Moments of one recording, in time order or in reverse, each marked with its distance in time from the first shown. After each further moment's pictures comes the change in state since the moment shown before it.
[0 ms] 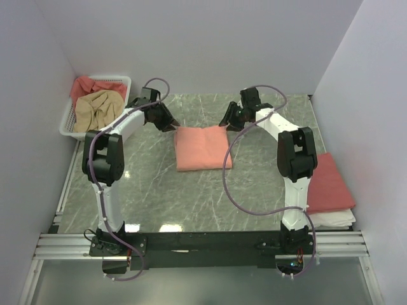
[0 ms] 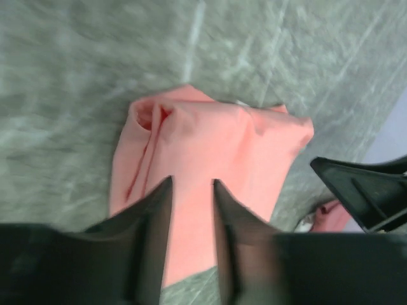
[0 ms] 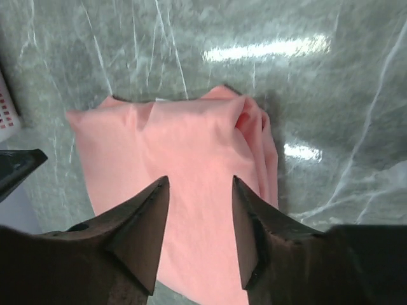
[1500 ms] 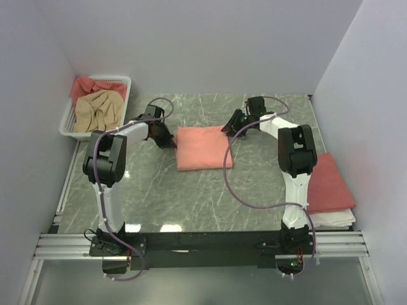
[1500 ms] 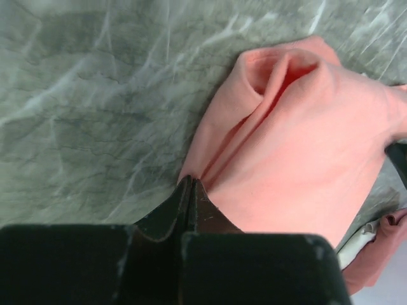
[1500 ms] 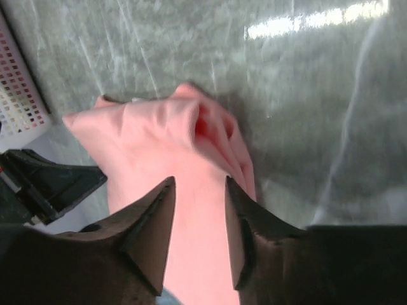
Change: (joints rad) left arm -0.020 -0.008 -0.243 0.084 -0.066 0.029; right arm -0.072 0.098 -0.073 0.159 -0.180 0.103
